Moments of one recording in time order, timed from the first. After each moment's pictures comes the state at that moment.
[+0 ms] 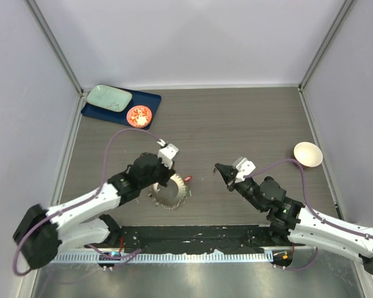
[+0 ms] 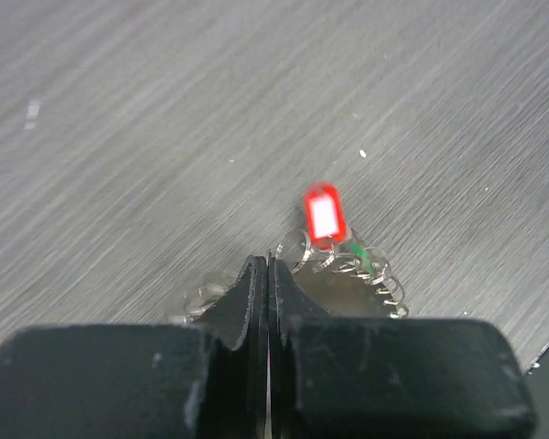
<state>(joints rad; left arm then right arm) -0.80 0.96 0.55 -0.07 -0.04 -0.08 1.06 0.57 0.31 0.32 0.32 -0.16</state>
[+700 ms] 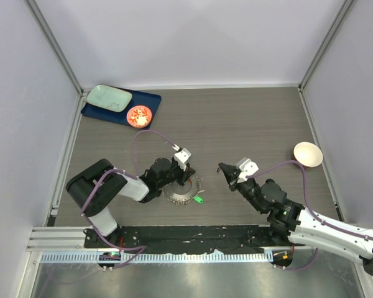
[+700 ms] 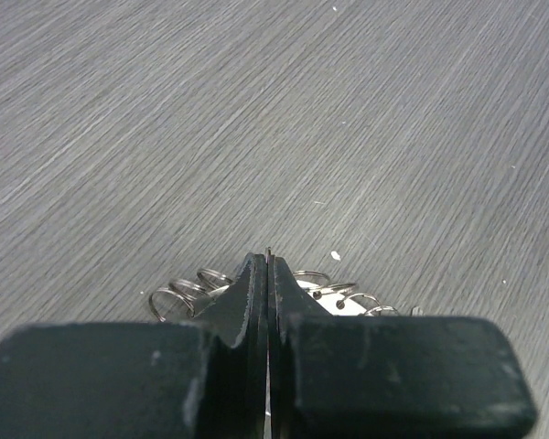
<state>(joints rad) -0.80 1.68 0.45 0.90 0.14 -0.09 1.06 0.53 0.26 0.34 0.41 -0.15</state>
